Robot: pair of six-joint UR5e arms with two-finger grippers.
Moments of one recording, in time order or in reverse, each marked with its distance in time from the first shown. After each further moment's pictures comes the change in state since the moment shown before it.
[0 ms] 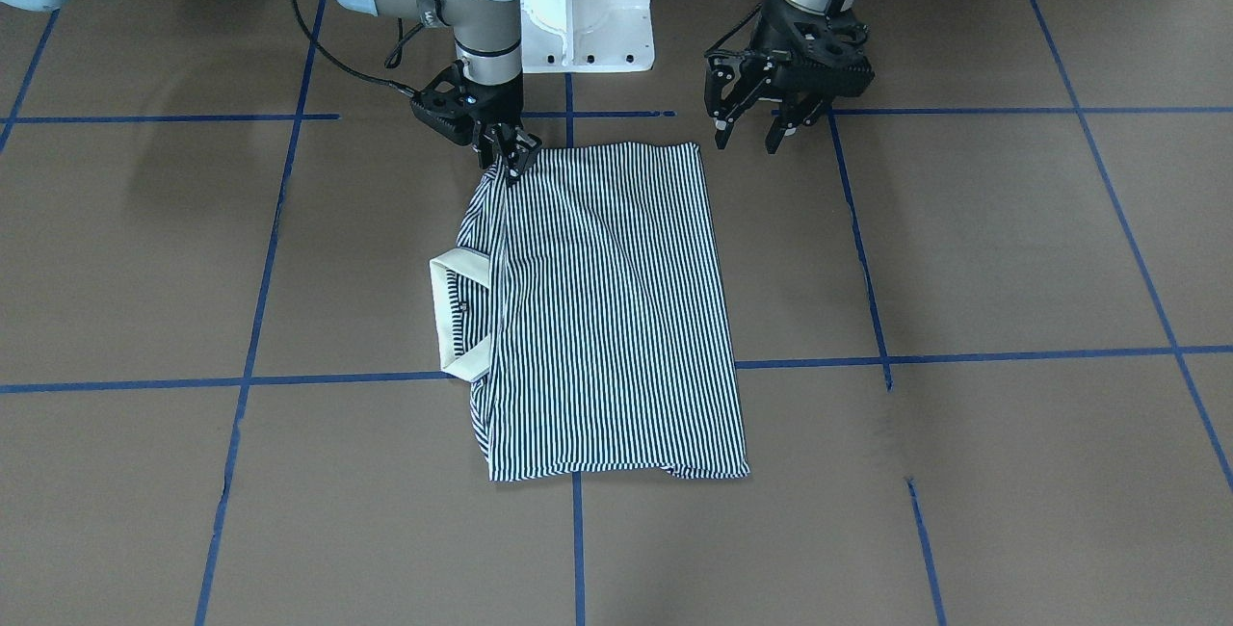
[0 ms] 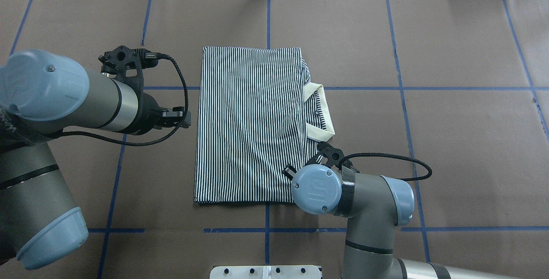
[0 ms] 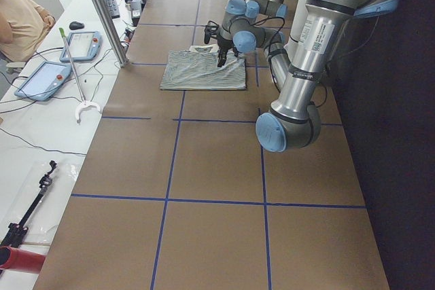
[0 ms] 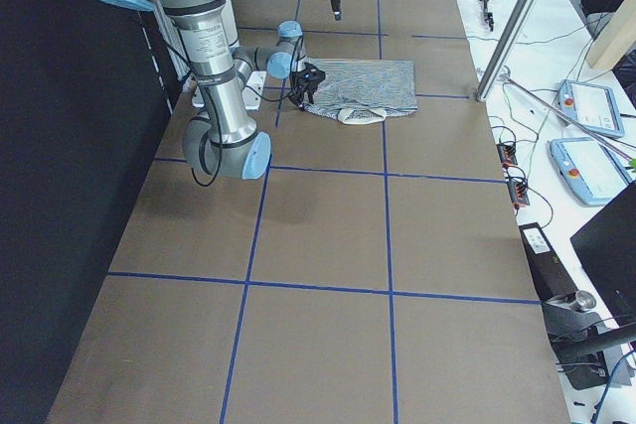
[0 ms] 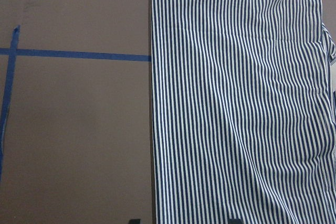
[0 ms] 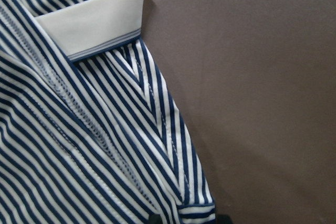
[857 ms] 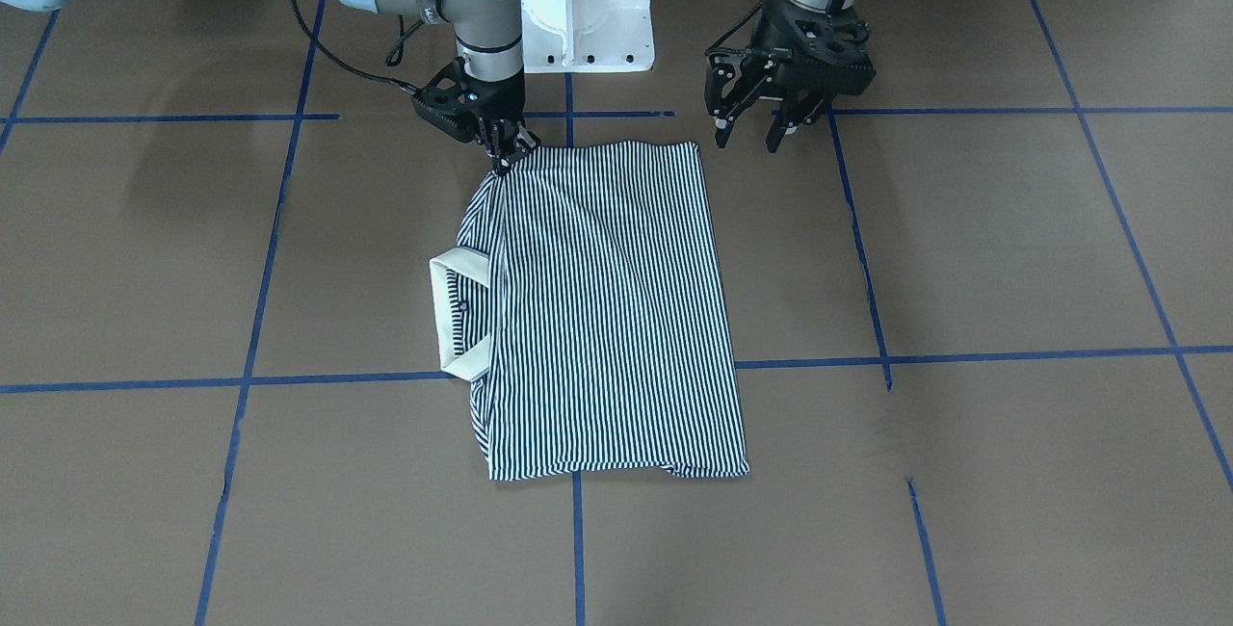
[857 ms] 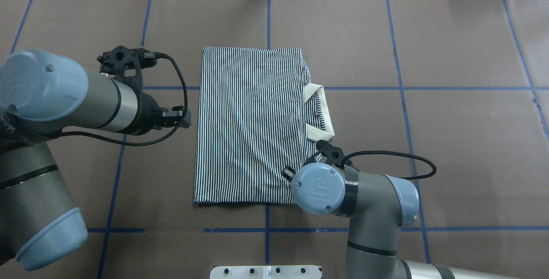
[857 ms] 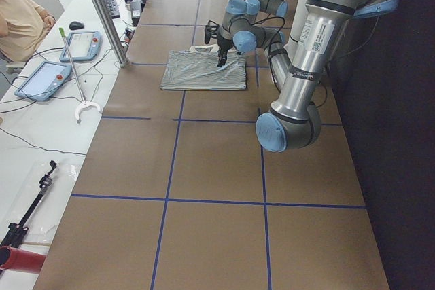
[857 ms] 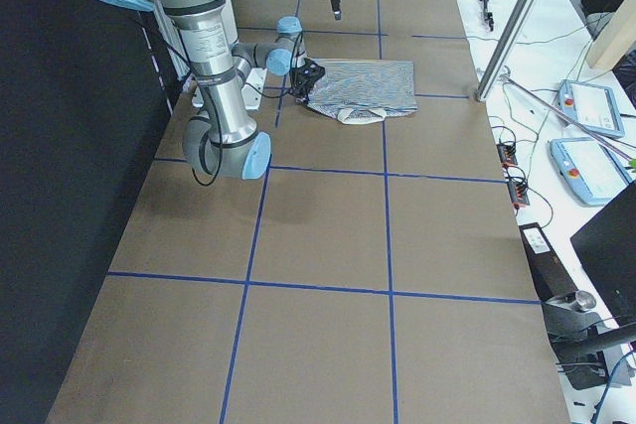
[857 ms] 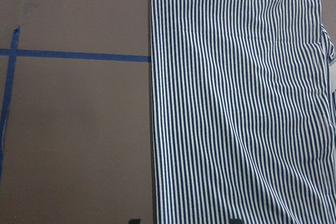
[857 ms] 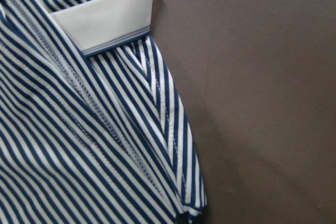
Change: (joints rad) left arm 0.005 0.000 0.000 0.000 -0.001 -0.050; right arm 0.002 0.000 0.043 -0.004 0.013 -0.008
